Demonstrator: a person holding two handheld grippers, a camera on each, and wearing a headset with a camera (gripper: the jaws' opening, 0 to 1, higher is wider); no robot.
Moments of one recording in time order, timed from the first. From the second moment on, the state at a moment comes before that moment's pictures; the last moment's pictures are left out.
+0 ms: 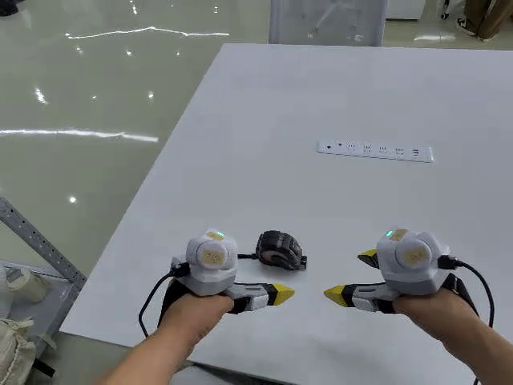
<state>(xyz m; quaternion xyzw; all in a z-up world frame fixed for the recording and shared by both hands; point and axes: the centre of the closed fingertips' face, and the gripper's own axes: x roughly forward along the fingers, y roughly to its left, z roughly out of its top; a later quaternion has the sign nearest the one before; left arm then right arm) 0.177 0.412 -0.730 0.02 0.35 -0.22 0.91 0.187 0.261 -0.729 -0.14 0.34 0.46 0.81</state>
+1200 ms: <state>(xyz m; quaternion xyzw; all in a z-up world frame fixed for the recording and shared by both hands) 0.114 0.468 -0.693 0.03 0.34 -0.24 0.91 0.117 0.207 -0.657 -0.07 0.33 0.33 0.88</state>
